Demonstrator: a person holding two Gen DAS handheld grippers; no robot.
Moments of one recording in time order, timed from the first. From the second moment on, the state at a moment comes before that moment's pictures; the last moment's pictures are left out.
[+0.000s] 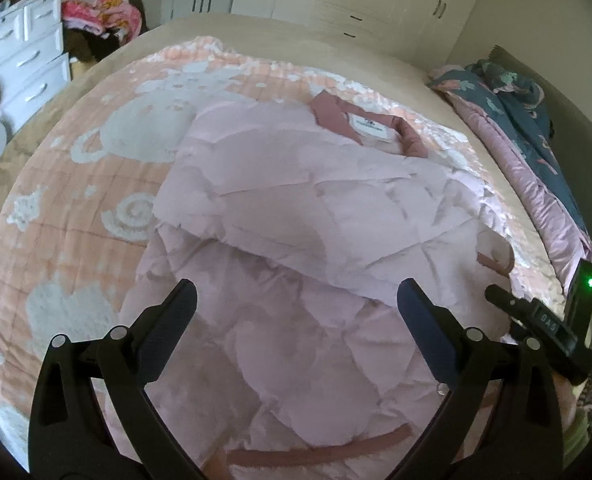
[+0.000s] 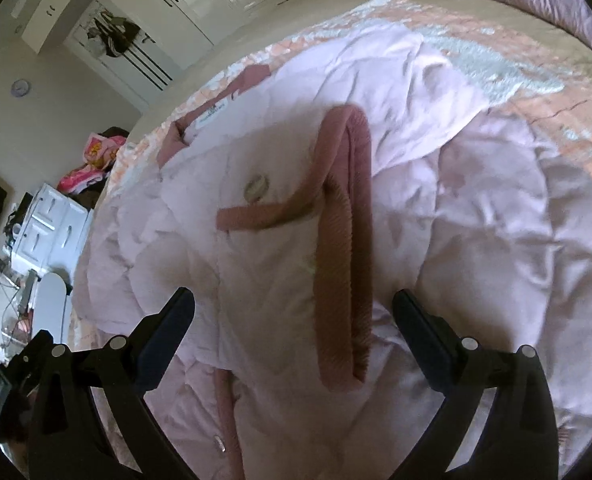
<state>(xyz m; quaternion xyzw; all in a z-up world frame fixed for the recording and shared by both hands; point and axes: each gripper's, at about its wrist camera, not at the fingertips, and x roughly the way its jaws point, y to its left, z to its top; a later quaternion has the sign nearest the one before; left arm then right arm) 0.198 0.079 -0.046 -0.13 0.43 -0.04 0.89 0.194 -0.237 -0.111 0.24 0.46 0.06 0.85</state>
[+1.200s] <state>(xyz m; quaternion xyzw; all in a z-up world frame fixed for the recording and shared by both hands) 0.263 0.062 -0.035 -0.11 0.42 -0.05 0.90 0.268 -0.230 -0.021 -0.01 0.33 0.12 0.94</state>
